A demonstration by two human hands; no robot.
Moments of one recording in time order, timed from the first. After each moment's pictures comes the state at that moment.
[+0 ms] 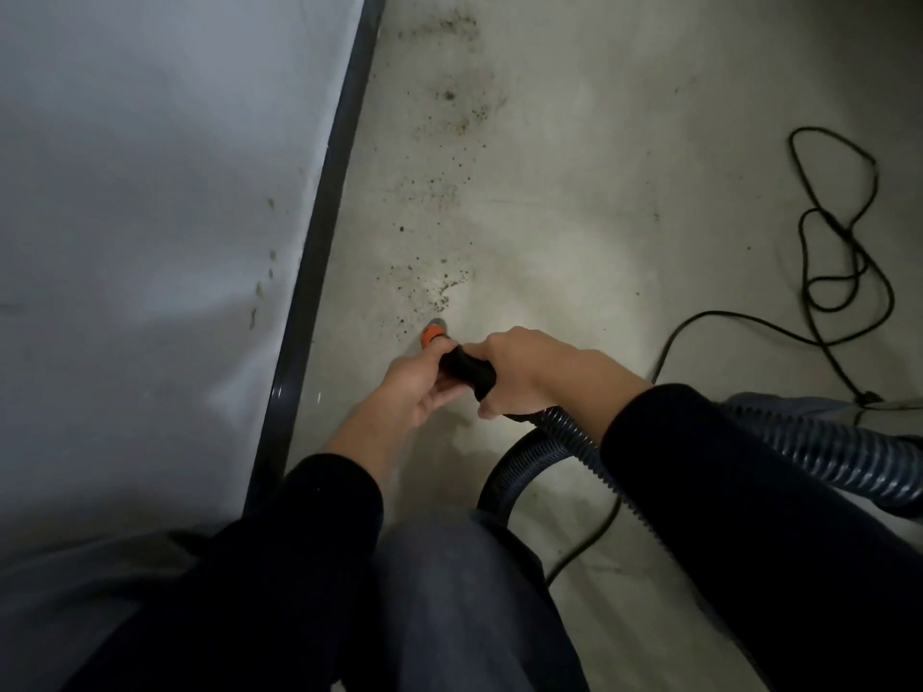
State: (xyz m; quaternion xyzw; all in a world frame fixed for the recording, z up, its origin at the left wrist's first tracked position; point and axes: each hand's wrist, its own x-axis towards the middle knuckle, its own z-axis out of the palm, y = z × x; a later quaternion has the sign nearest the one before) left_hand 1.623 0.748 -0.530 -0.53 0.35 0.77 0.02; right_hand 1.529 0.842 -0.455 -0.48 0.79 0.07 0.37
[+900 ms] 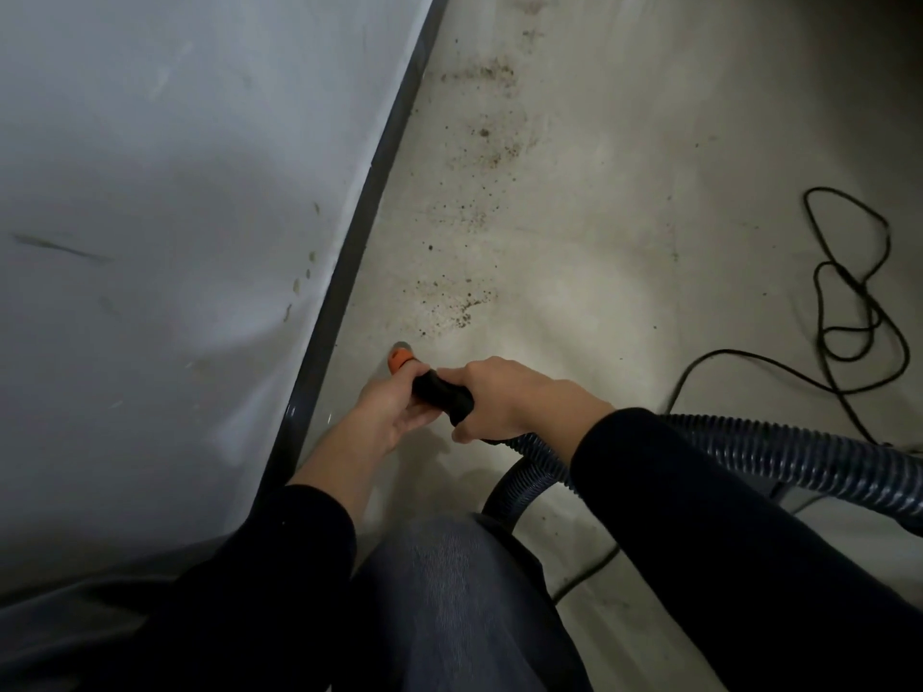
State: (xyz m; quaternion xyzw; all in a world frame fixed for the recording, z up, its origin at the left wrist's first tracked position) left_hand 1.672 0.730 -0.534 -0.58 0.33 0.75 -0.03; right_hand 1.567 0.823 -0.477 -0.54 0.76 0.02 0.36
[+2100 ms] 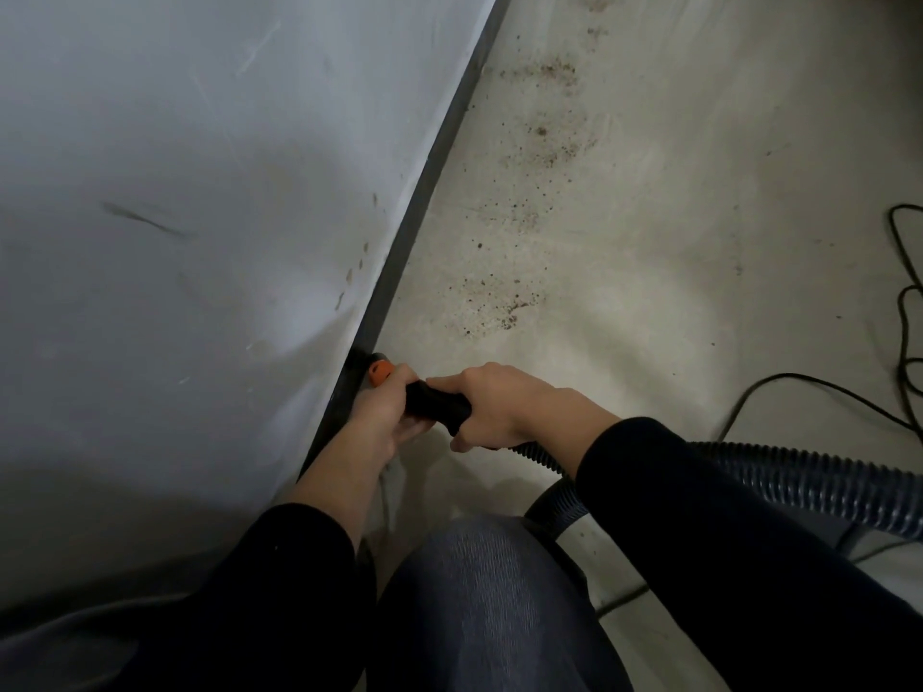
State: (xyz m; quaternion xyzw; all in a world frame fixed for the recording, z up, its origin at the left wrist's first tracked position) left_hand 1.714 0.705 -0.539 -0.64 0.28 0.71 -0.10; right_hand 1.598 0.785 -0.494 -0.60 0.71 -0.01 0.36
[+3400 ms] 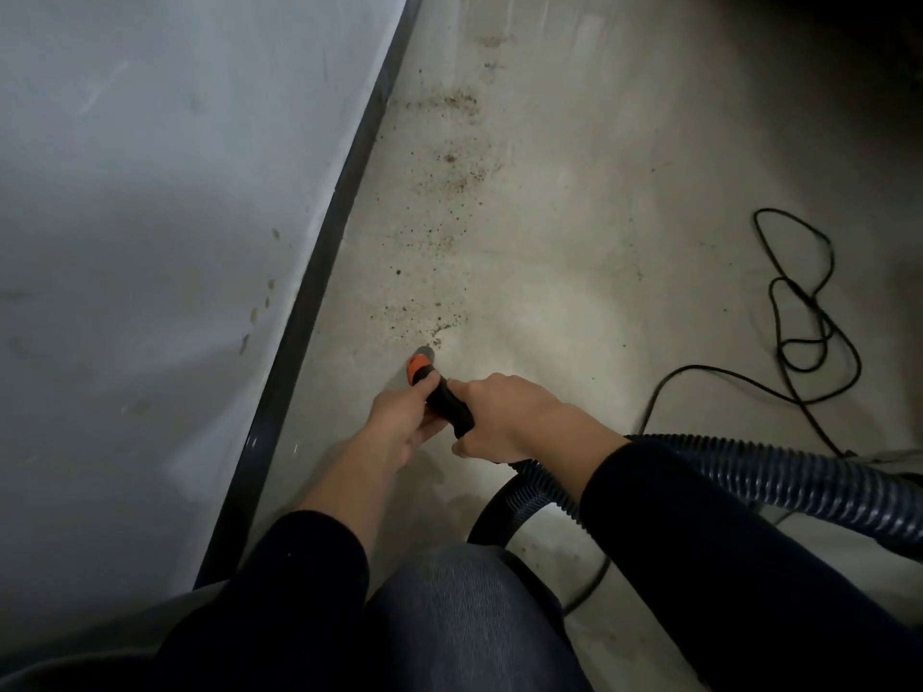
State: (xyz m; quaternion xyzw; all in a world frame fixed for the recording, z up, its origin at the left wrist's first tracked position) left_hand 1.629 0.745 -0.545 -0.54 0.33 0.77 -0.04; right_hand 1.550 0.839 -0.467 -0.51 0.81 0.08 0.29
